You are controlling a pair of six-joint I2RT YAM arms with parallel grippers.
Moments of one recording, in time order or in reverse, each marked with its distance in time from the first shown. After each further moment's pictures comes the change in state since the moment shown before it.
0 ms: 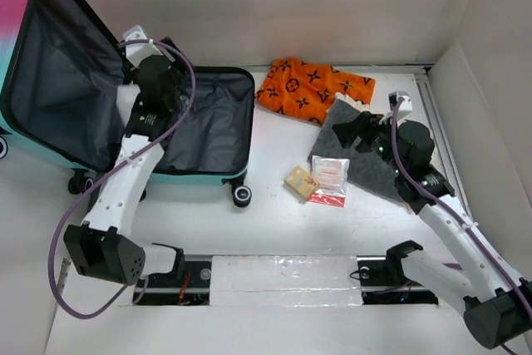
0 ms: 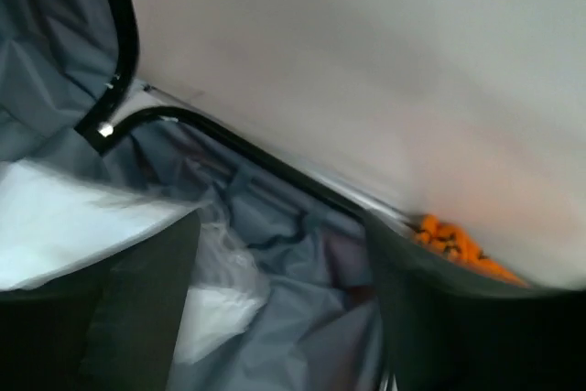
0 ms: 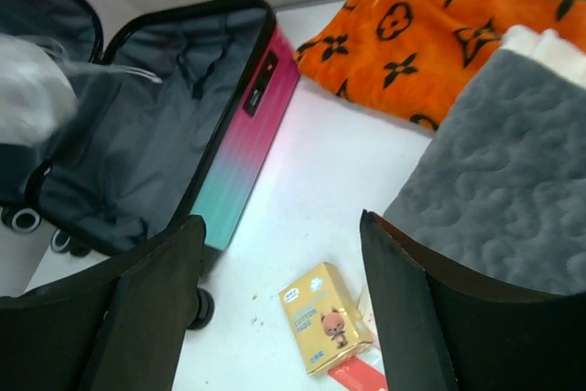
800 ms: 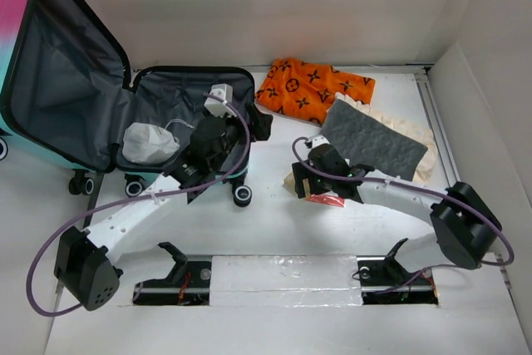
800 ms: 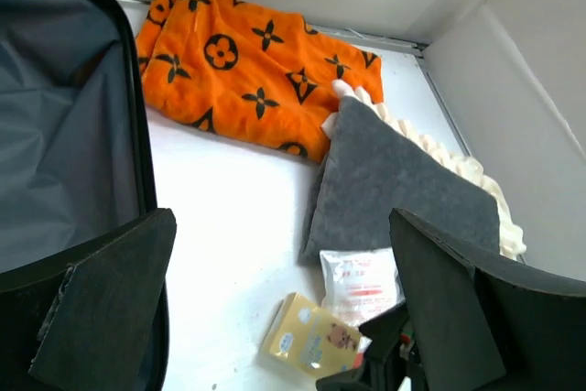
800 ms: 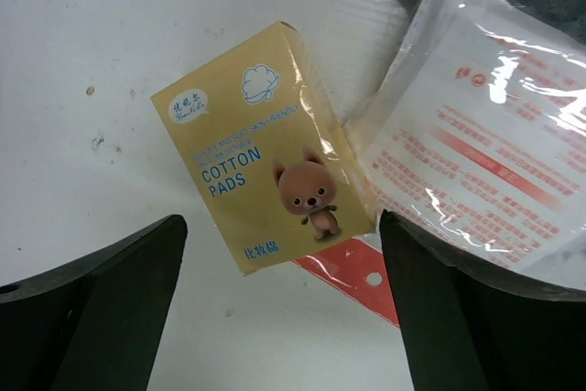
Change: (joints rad) left arm -0.441 -0.151 -0.434 0.238 0.269 -0.121; right arm 0.408 0.523 -0.047 -0.158 0.254 -0.080
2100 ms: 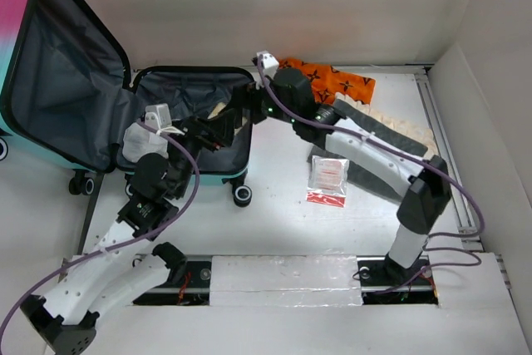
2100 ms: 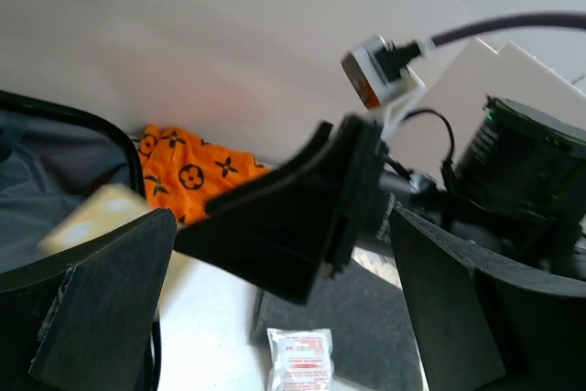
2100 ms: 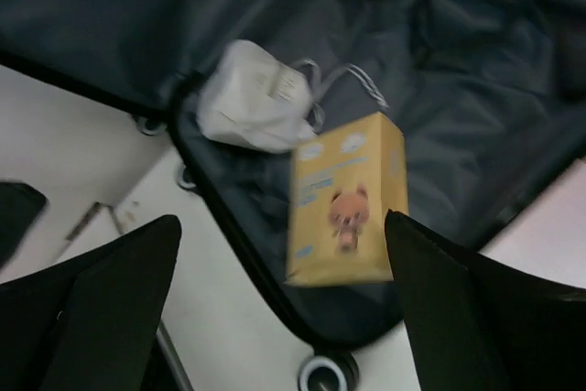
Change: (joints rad) left arm 0.008 -0.450 -0.144 0.068 -0.069 -0.008; right arm 0.066 0.327 0.849 0.073 -0.282 -0.003
